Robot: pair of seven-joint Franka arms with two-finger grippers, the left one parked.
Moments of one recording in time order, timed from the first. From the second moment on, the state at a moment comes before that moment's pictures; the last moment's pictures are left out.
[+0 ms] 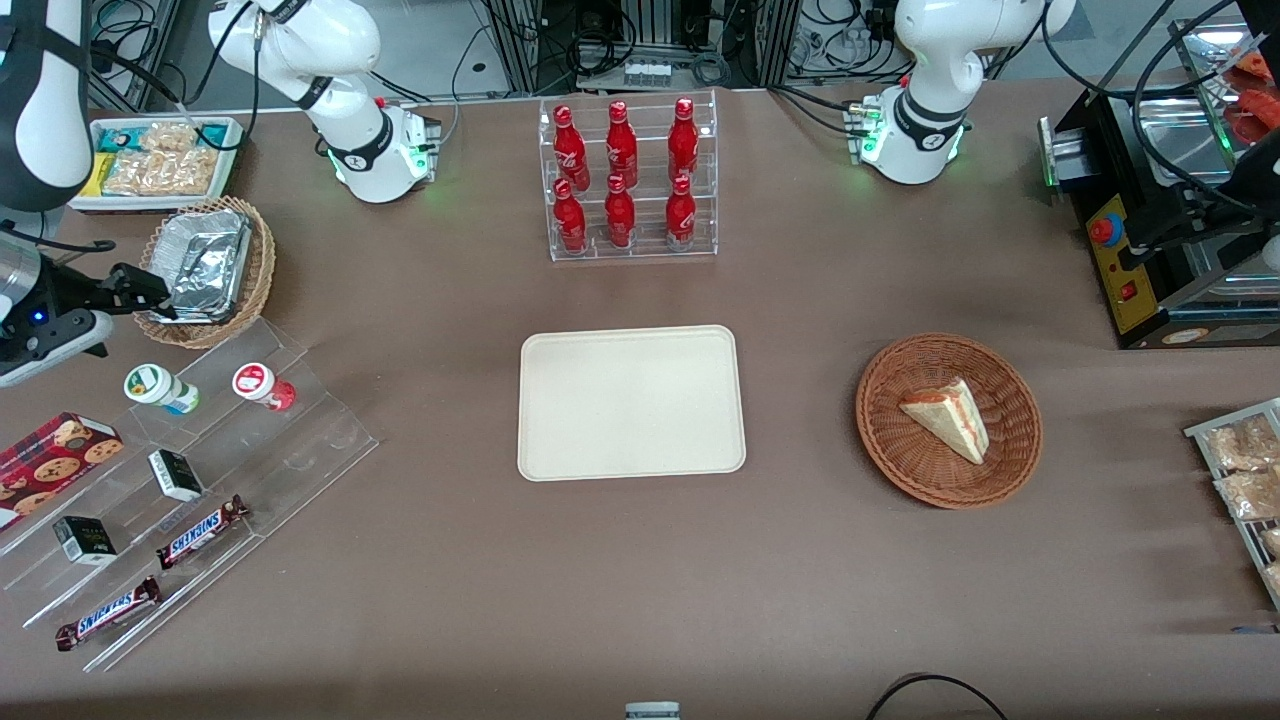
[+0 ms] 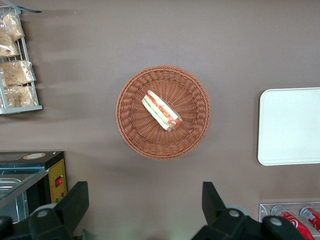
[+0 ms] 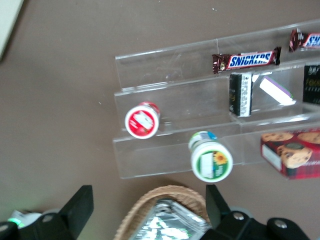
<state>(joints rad) -0.15 -0.07 -0.08 -1.93 -0.03 1.80 -0.84</state>
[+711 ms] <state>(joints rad) -0.24 0.01 -0.09 -2.00 -0.03 2.00 -1.19</state>
